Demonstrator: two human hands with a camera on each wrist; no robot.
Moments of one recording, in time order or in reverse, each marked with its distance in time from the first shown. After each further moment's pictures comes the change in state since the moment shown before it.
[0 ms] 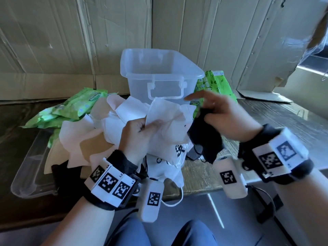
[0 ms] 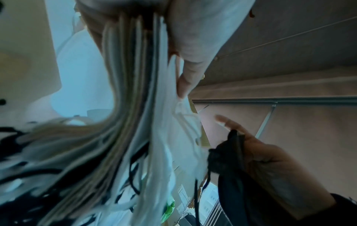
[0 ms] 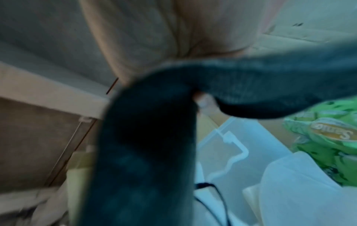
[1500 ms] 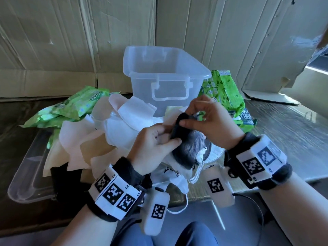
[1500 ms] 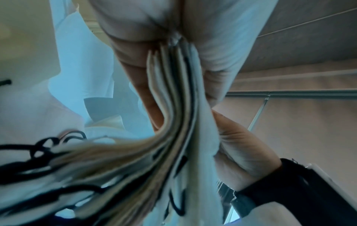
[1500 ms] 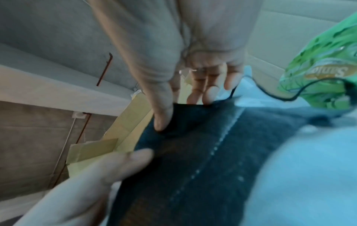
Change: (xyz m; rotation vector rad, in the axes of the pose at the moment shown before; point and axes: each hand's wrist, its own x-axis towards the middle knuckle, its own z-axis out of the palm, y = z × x) left_hand -0.007 0.003 0.006 0.014 -0.259 0.065; right_hand 0.020 0.015 0.031 -0.066 0.071 -0.086
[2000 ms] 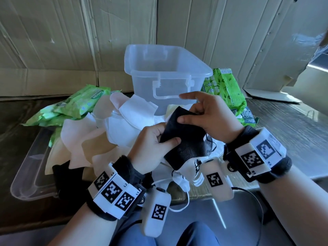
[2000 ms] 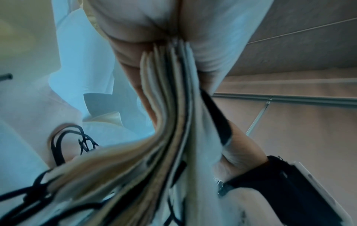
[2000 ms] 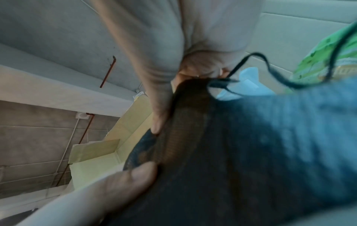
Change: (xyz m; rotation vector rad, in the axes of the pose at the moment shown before) left_hand -0.004 0.003 -0.001 -0.062 -0.020 -0.072; right_hand 0.007 -0.003 0.001 0.158 -0.063 0.095
